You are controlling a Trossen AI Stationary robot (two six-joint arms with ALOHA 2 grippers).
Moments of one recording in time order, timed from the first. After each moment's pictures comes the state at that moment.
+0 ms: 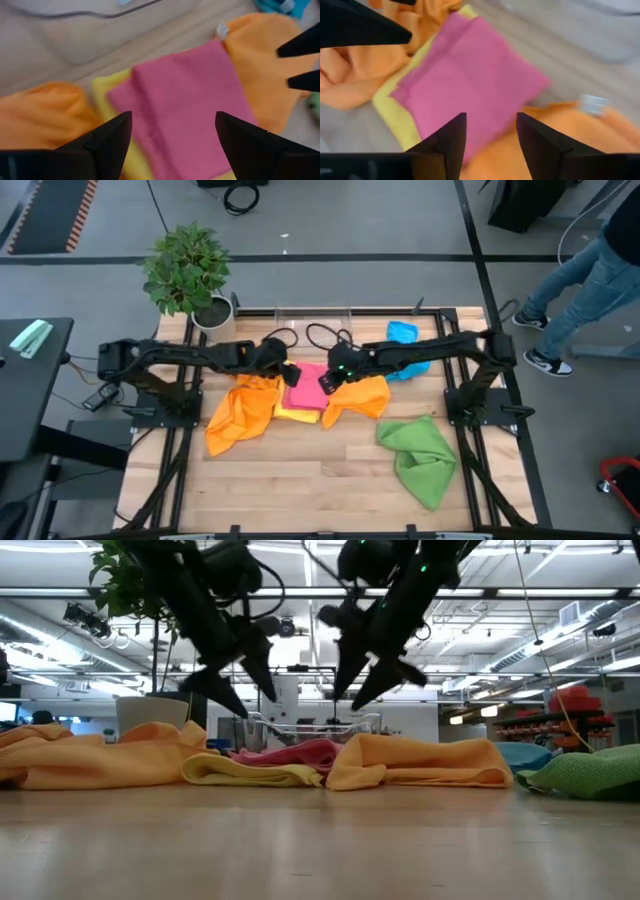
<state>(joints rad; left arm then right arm) 0.20 1.46 0.86 -0.29 -0.16 -0.79 -0.10 1.71 1.24 -0.49 0.19 0.80</state>
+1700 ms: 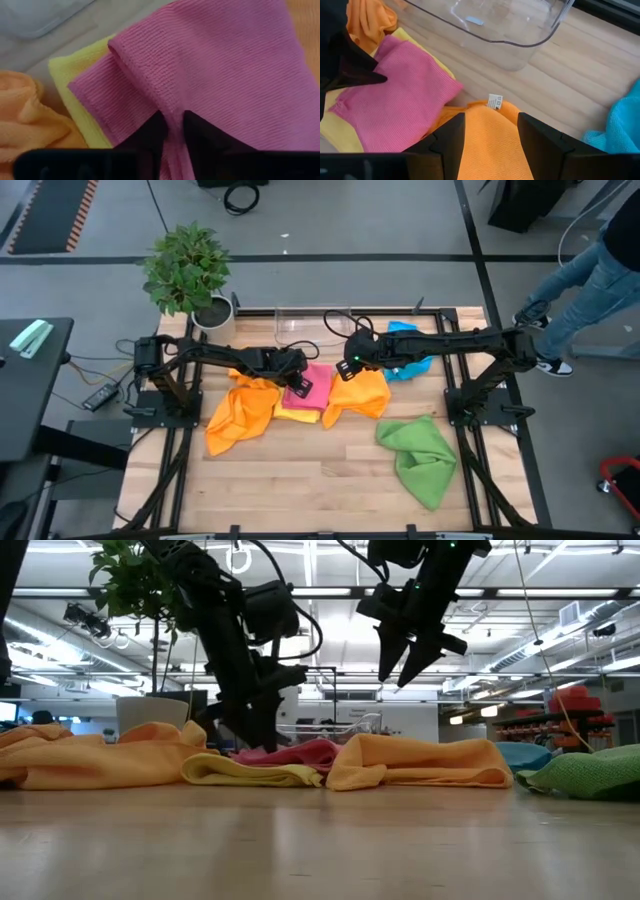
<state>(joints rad) 0.19 1.73 0.99 -0.36 -0.12 -0.71 -0.13 1.57 1.23 -0.76 0.37 0.82</state>
